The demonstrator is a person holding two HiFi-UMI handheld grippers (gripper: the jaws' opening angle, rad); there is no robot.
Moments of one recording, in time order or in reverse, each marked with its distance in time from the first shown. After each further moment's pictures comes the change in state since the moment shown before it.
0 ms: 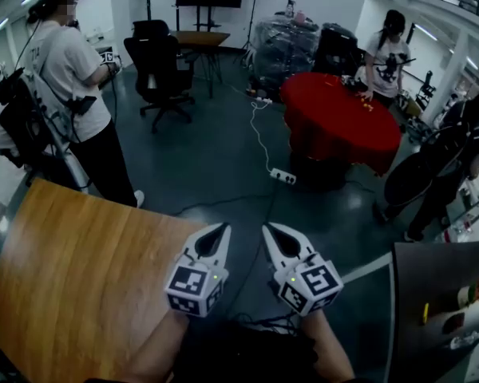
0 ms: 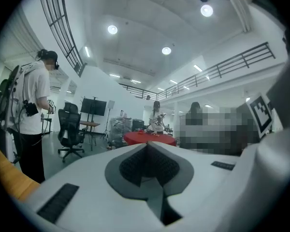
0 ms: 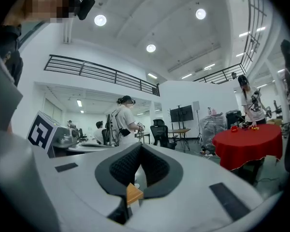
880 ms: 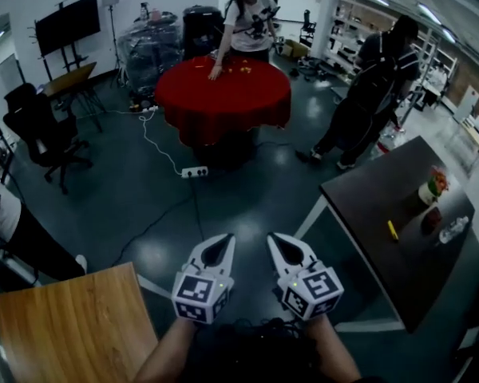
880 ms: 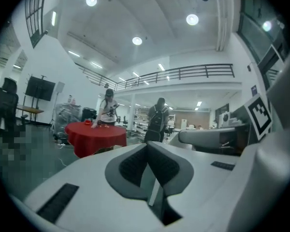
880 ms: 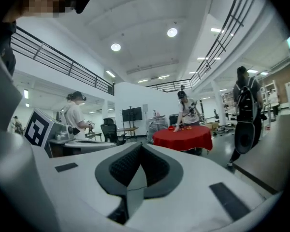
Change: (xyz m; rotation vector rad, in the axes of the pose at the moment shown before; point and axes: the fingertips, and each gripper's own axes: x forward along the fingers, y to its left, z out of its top) left arm 0.092 -0.243 -0.029 0.059 0.125 -0.564; right arm -0.224 -0.135 -0.018 0.107 -0.013 -0.617
